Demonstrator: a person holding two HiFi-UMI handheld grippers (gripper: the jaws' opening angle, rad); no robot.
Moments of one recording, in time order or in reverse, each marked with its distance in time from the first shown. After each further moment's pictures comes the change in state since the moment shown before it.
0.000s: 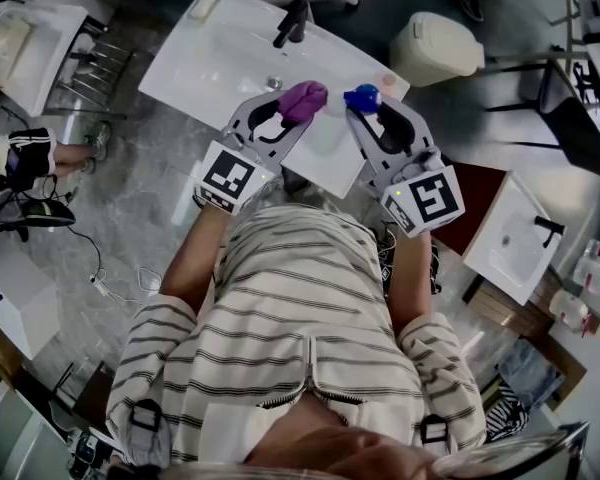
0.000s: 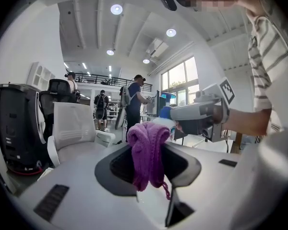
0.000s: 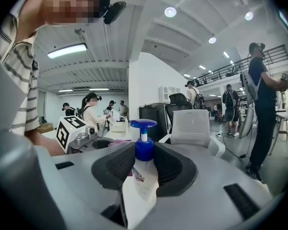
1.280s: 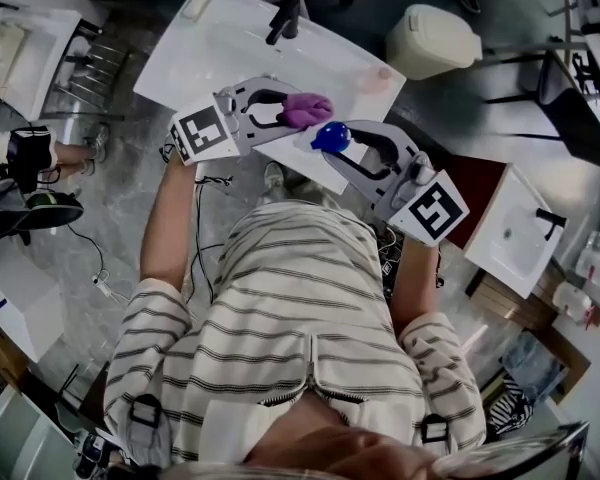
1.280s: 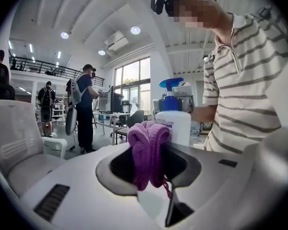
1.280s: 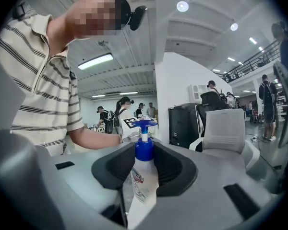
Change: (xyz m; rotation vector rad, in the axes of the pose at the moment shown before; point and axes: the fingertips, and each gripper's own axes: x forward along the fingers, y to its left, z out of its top) left arm 0.007 -0.031 -0.007 0.182 0.045 -0.632; right arm -0.021 0.064 0.010 -0.026 -0.052 0.359
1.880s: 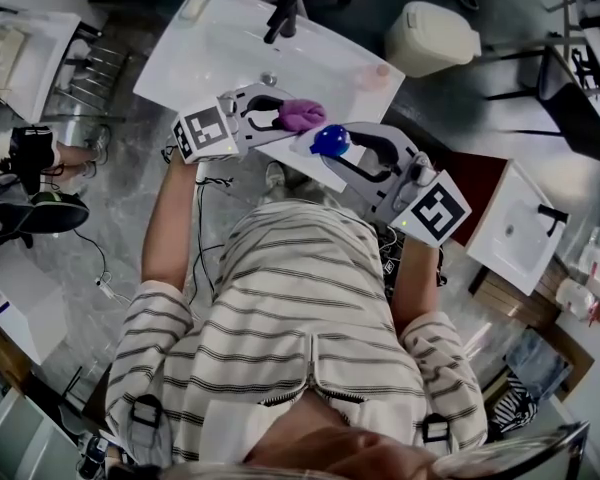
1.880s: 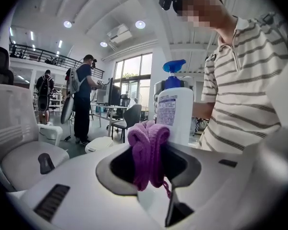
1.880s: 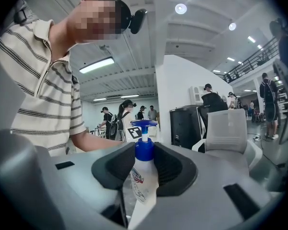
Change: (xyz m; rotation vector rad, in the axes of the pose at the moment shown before) left arm 0.003 -0.010 -0.032 -0.077 0.053 -0.049; right arm -0.005 0.010 0.005 0.014 -0.033 0.022
